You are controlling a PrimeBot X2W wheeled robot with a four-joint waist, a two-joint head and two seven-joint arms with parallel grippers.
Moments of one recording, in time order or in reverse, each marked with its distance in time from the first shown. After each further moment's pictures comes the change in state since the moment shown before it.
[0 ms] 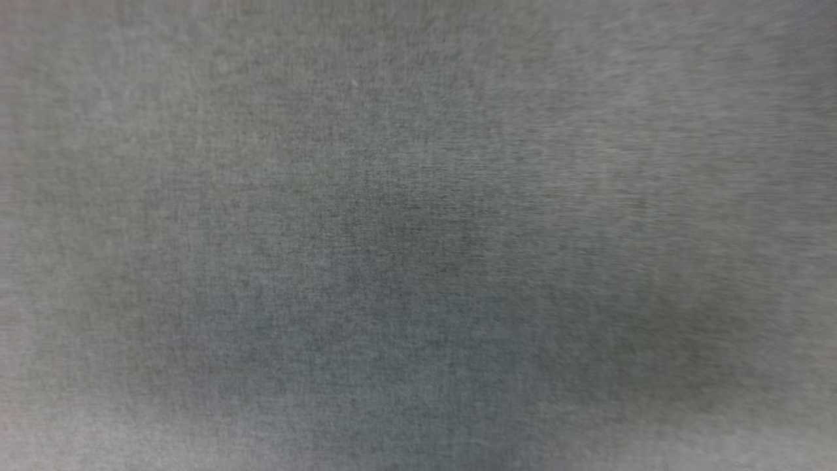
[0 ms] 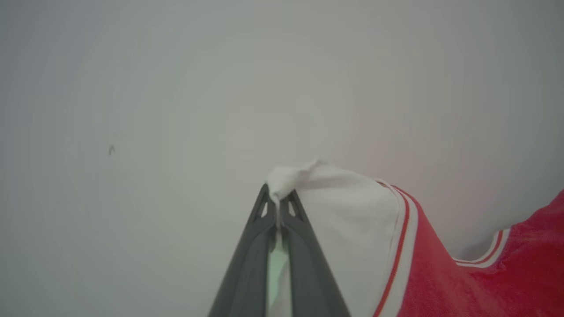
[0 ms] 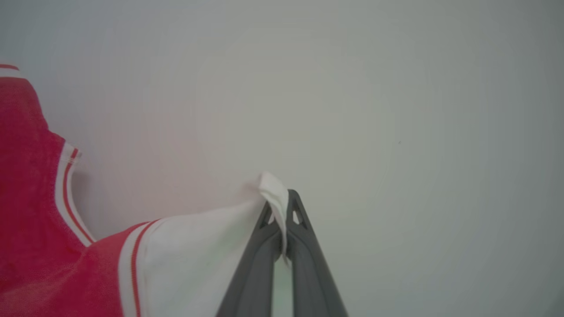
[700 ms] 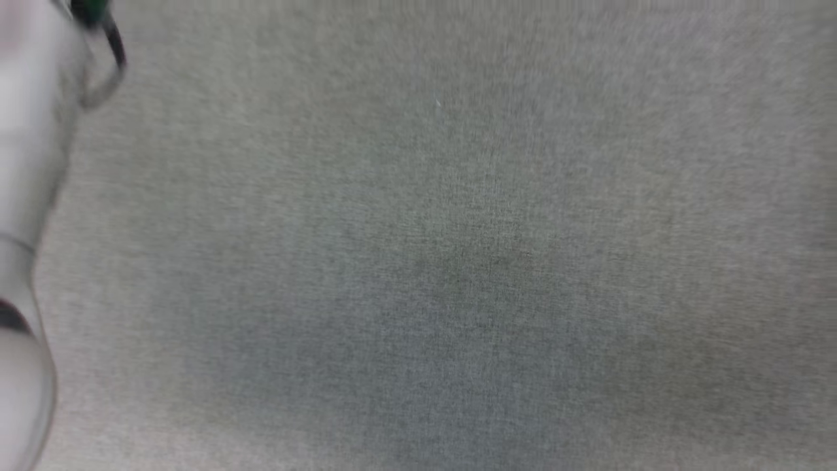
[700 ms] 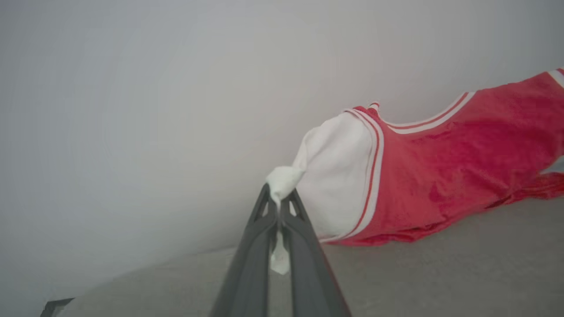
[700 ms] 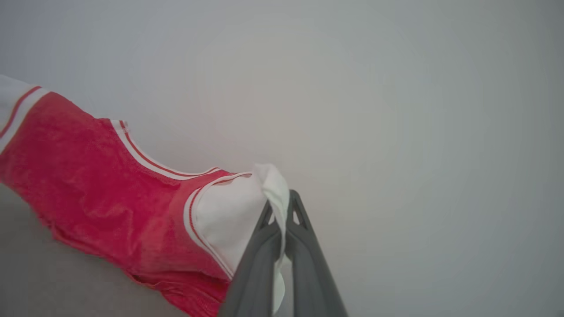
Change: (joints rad) left arm 0.518 -0.061 0.053 0.072 0.012 -0.142 0.014; right arm 0.436 -0.138 0.257 -0.028 0.363 0.000 0.000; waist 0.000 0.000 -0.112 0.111
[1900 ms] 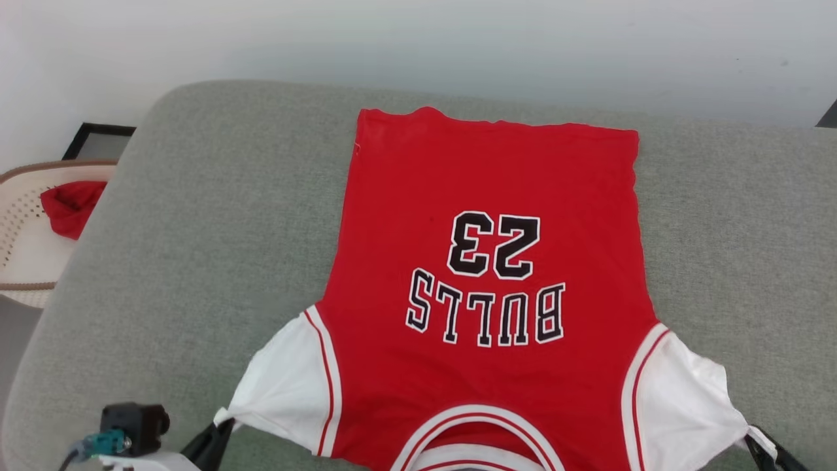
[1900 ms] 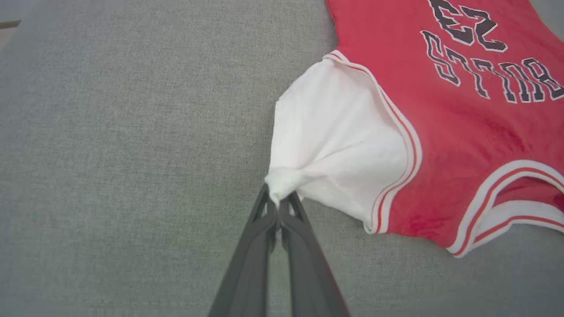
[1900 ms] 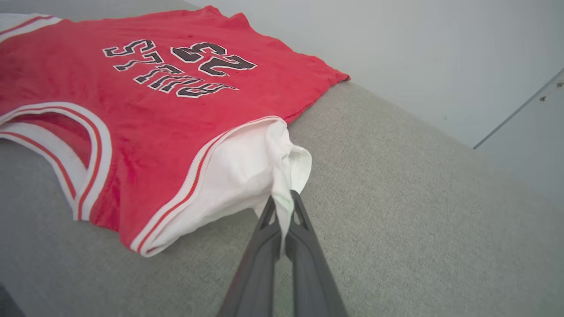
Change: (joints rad) left arm 1.379 0.559 -0.095 -1.130 -0.352 0.478 0.054; right arm 1.801 -0.116 -0.332 -0.995 -0.082 0.000 0.141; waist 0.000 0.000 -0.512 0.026
